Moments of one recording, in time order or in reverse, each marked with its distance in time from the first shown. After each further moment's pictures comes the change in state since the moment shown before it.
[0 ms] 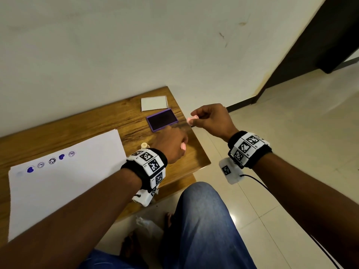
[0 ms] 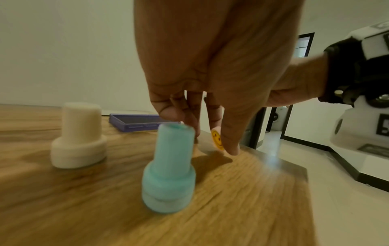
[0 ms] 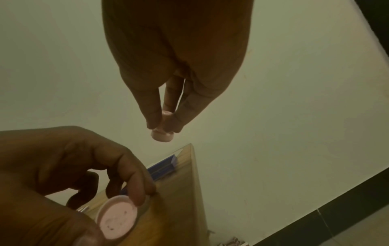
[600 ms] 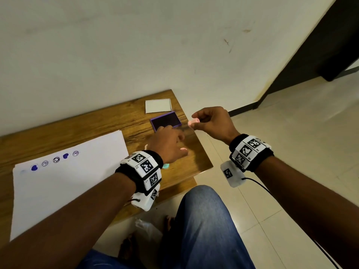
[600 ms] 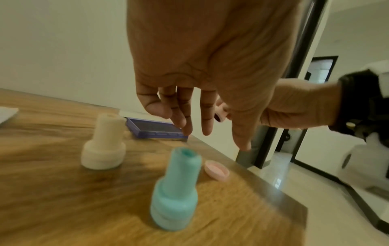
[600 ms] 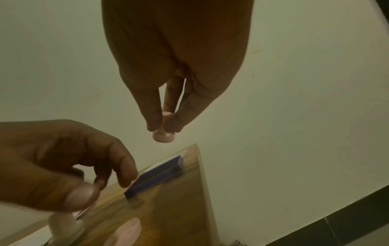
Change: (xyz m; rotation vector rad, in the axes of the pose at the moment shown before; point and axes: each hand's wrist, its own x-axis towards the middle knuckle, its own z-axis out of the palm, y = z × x) left_hand -0.007 -0.009 -0.013 -0.089 0.021 -0.134; right_hand 0.000 -0.011 0.002 -0.033 -0.028 -0.015
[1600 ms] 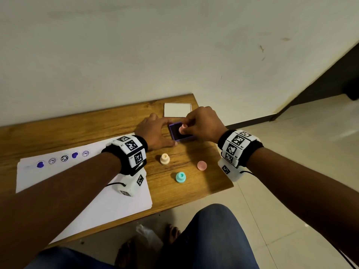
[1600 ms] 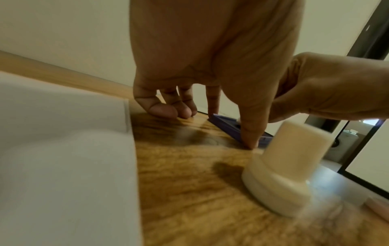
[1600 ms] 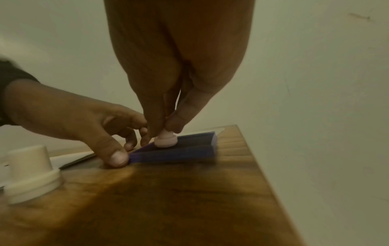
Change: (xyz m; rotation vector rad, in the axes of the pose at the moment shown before) left_hand 0.056 -0.106 -0.024 -0.082 0.000 -0.173; right_hand 0.068 -0.042 0.067 -0.421 -0.256 -0.187
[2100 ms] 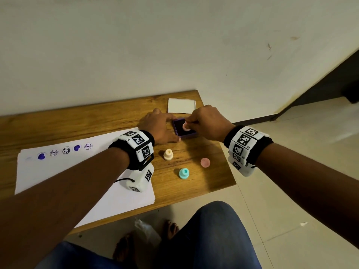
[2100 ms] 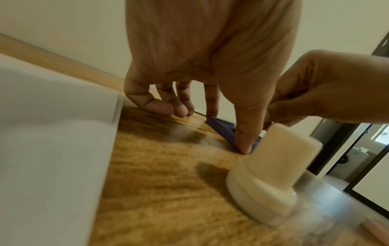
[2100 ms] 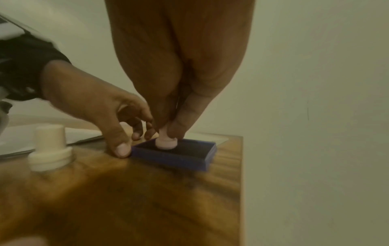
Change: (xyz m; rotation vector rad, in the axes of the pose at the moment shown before) left_hand 0.005 0.001 0.004 -0.008 0.036 -0.054; right_hand -0.002 -0.008 -0.003 -0.246 -0.128 -0.155
